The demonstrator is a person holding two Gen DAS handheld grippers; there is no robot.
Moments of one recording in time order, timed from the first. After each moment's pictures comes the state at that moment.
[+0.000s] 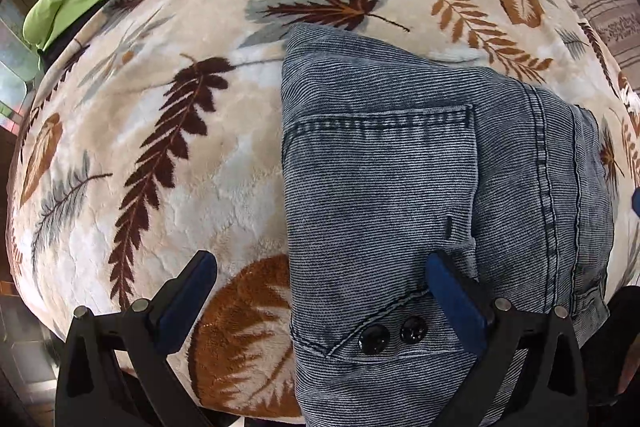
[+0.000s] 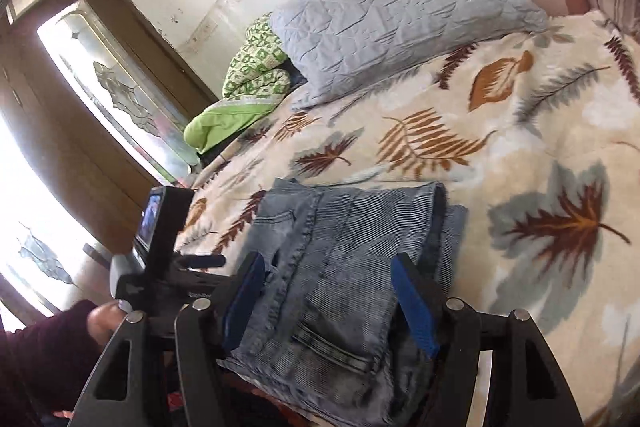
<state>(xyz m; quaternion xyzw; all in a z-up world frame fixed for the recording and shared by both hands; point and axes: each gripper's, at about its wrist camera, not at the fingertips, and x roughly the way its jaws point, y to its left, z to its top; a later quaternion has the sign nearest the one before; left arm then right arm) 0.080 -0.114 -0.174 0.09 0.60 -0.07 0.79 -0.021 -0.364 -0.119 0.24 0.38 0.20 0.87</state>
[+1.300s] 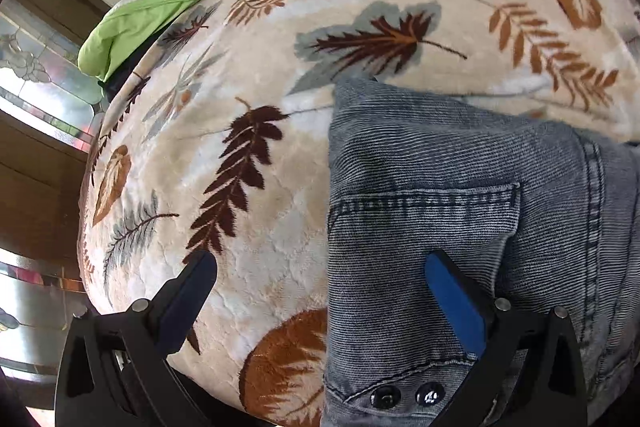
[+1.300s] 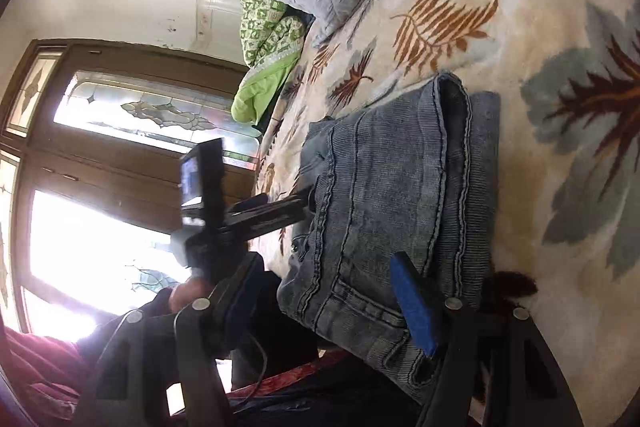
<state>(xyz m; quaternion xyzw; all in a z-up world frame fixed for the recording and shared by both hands) 0.118 -0.147 -0.182 0.19 0.57 0.07 0.80 -0.001 -0.398 -0.184 0.41 0.47 0.32 0.71</state>
